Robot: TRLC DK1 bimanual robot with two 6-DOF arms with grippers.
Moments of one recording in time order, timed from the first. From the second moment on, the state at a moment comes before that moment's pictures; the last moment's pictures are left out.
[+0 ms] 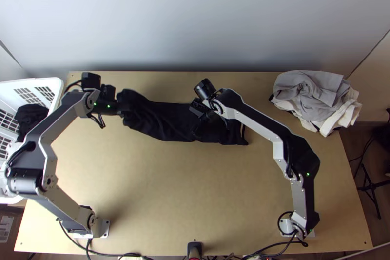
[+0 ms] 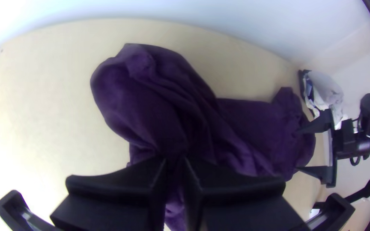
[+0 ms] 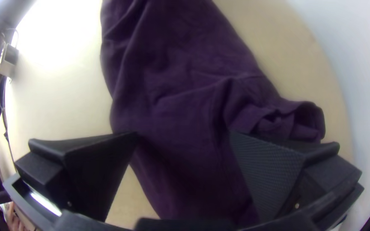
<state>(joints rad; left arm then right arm) 0.01 1.73 1.33 -0.60 0.38 -0.01 0.69 2.10 1.78 -0.84 -0.12 -0.35</state>
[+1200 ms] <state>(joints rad) -0.38 1.79 1.70 -0.69 0.55 -0.13 0.52 1.67 1.70 -1.09 -0.16 -0.33</state>
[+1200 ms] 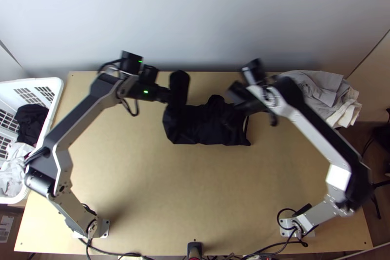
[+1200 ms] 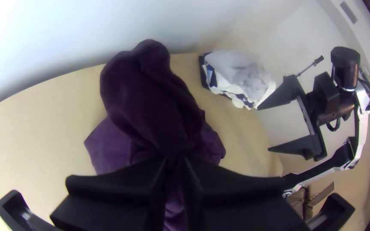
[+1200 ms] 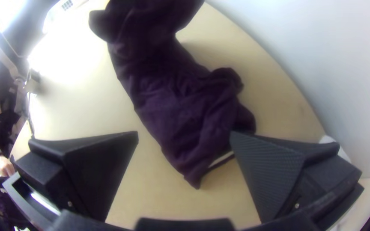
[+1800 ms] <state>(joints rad) -0.60 2.08 1.89 -0.51 0.55 -0.20 0.37 1.43 1.49 -1.14 -0.16 -0.31</state>
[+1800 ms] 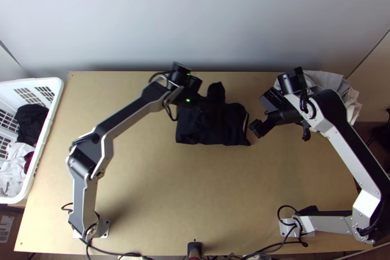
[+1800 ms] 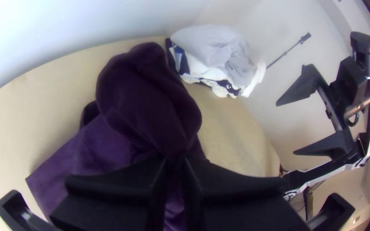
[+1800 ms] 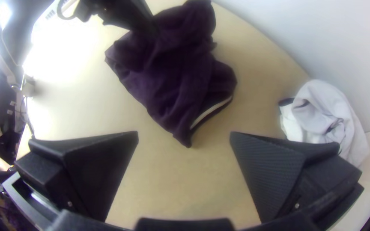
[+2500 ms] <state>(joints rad) -0.68 2.20 2.02 -0.54 0.55 -0.22 0.36 1.45 1.45 -1.12 -0.16 -0.32</state>
